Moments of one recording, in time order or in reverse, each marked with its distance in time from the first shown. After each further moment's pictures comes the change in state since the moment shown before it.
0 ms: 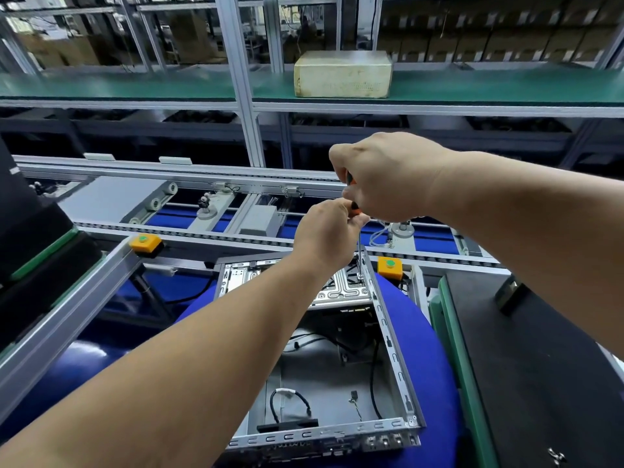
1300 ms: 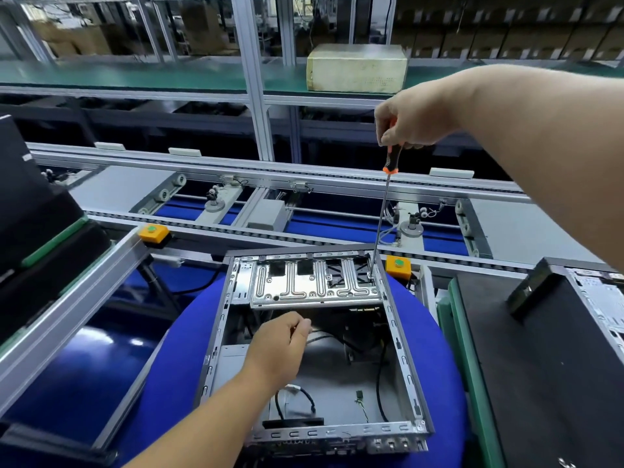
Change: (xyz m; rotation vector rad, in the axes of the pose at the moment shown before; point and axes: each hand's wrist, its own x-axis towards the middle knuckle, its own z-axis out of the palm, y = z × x) left_hand -0.150 -0.150 0.067 -0.190 -0.100 -0.303; right_hand 0.068 0.068 -0.018 0.156 -0.358 0.273
